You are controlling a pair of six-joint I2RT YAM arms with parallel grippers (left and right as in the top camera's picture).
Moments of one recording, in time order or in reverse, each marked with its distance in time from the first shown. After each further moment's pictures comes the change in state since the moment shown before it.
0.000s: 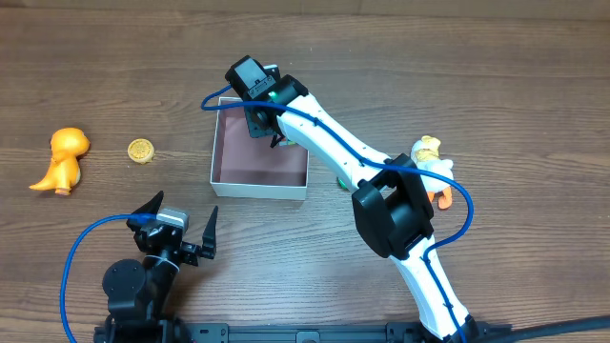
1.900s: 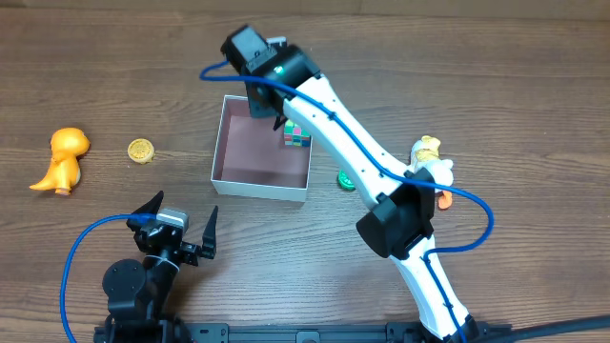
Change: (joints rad) left arm 0.000 0.000 0.000 0.000 0.000 0.000; right arm -0.002 0.000 0.398 -0.394 0.060 0.056
